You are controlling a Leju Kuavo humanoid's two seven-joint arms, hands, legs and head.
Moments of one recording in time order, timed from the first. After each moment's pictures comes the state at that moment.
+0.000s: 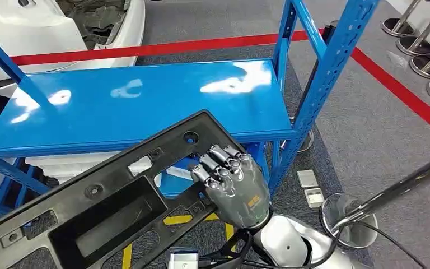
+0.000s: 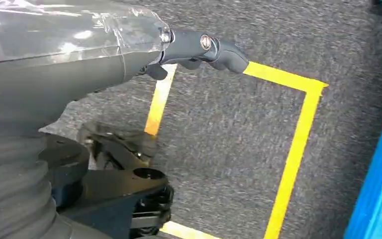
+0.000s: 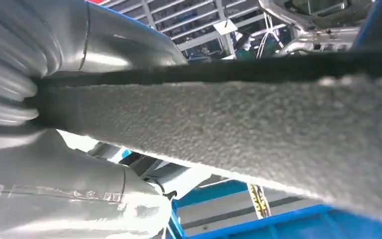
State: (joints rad) left arm -0.24 -0.19 1.40 -0.05 -1.44 0.37 -0.65; right arm -0.28 -0.28 0.72 -2.10 1.33 -0.42 0.18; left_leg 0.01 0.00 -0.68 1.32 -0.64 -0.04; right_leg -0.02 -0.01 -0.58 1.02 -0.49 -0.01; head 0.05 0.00
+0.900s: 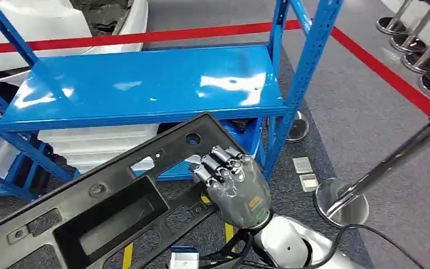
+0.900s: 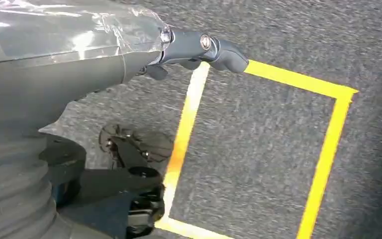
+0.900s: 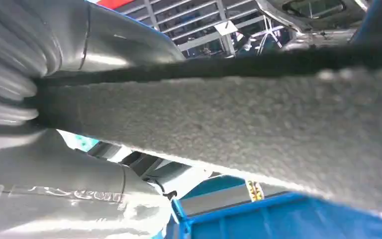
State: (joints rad) left arm -0.24 -0.19 1.40 -0.05 -1.45 0.37 -0.65; right arm -0.28 -0.28 0.72 -2.09 1.32 -0.42 0.18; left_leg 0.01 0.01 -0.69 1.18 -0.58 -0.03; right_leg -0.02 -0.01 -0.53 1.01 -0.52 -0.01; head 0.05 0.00
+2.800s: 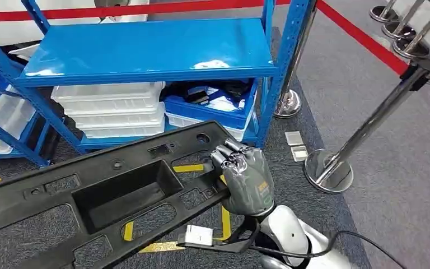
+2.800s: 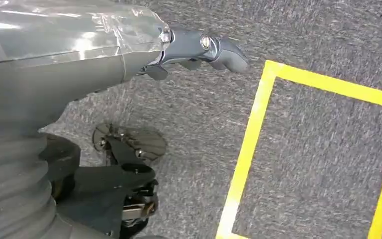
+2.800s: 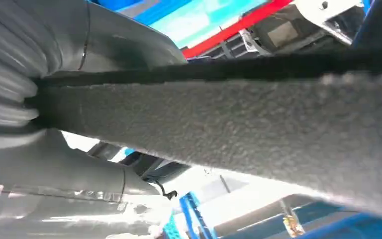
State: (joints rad) left arm -0.25 -0.20 1.46 -0.05 -1.52 0.36 -0.65; right arm -0.24 -0.27 0.66 -2.03 1.07 -0.48 0.20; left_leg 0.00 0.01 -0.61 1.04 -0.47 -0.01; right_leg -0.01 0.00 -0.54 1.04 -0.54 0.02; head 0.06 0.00
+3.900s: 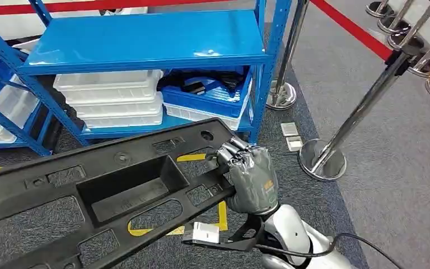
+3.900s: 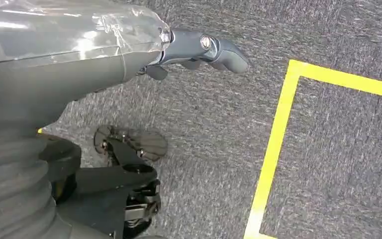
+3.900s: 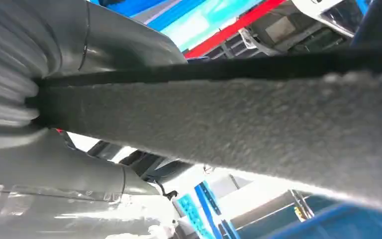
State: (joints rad) left arm -0.25 -0.20 1.46 -0.05 -1.55 0.37 -0.65; right arm -0.23 -0.26 0.64 -2.03 1.04 -0.54 0.17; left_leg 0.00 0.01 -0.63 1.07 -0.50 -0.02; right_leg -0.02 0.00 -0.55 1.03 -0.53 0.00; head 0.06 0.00
